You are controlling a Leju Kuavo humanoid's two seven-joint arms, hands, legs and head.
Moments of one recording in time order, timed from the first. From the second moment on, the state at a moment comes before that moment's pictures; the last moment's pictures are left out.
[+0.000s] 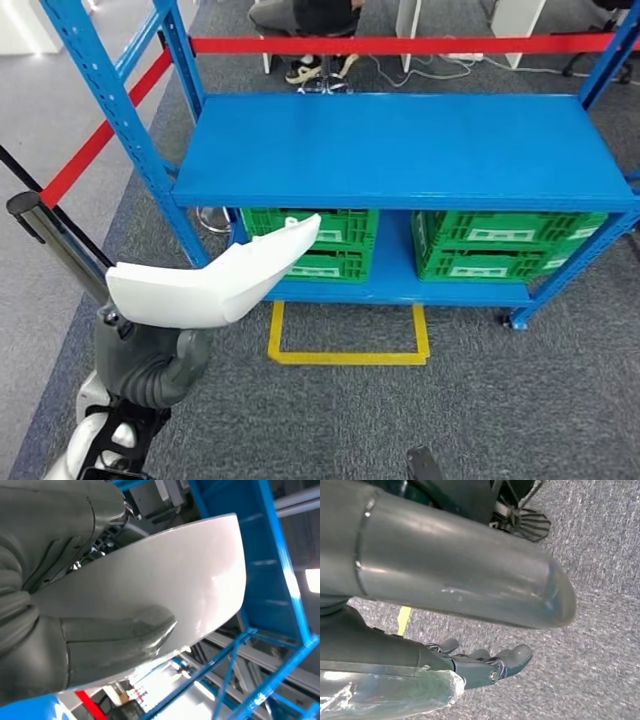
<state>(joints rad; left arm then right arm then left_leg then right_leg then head) -0.16 0.11 -0.72 -1.92 -0.13 0.20 -0.63 -0.03 0.10 0.13 -0.28 0.10 -0.17 -0.30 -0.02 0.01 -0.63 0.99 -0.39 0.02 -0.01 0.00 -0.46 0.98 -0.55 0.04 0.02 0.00</state>
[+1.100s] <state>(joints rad) -0.16 0.12 -0.72 -1.91 -0.13 0.20 -0.63 -0.03 0.11 0.13 -0.28 0.10 -0.17 -0.30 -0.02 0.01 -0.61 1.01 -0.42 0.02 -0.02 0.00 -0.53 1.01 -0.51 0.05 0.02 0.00</state>
